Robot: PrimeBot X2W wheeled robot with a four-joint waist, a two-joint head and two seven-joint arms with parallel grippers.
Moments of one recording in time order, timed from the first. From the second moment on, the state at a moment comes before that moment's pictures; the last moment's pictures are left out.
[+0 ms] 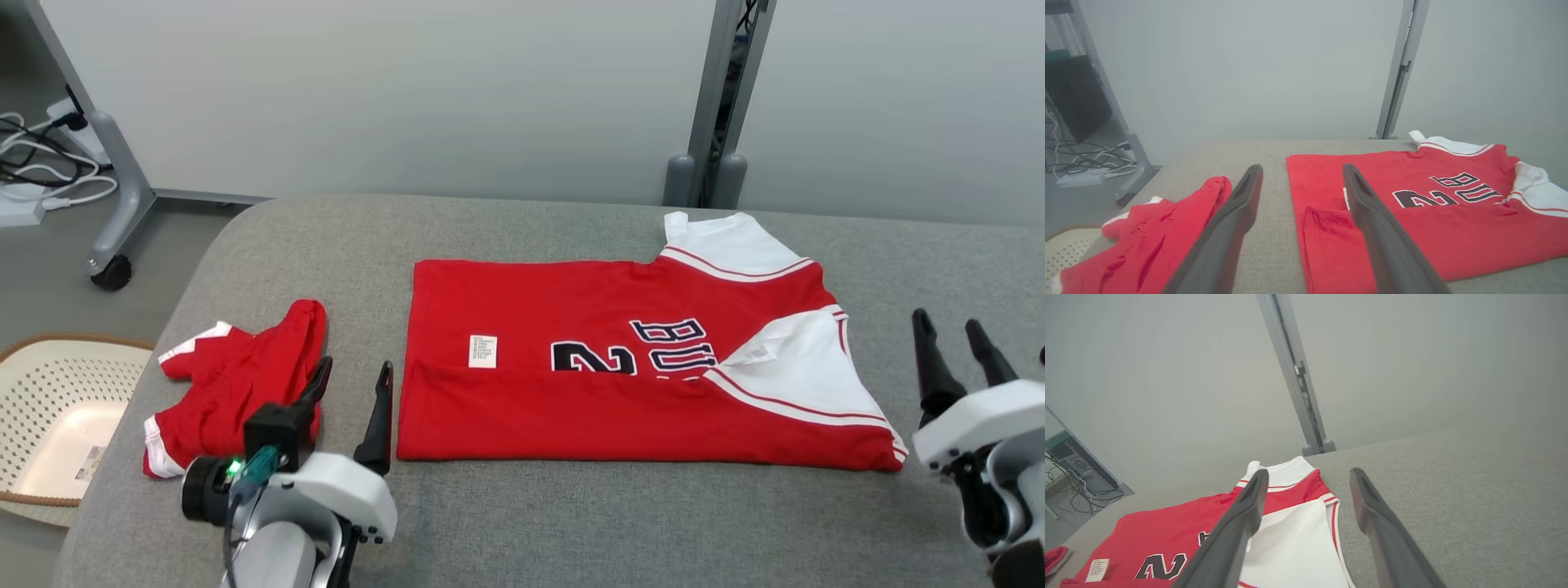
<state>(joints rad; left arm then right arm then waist) -0.33 0.06 -0.26 0.63 -0.25 0.00 -0.26 -0.48 -0.34 0.26 0.81 0.74 0.13 -0.25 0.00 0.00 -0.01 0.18</state>
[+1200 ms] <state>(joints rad) -0.13 0.05 -0.22 0.60 -0.42 -0.08 -0.26 -0.17 -0.09 -0.11 0.58 0.38 0.13 -0.19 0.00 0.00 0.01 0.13</state>
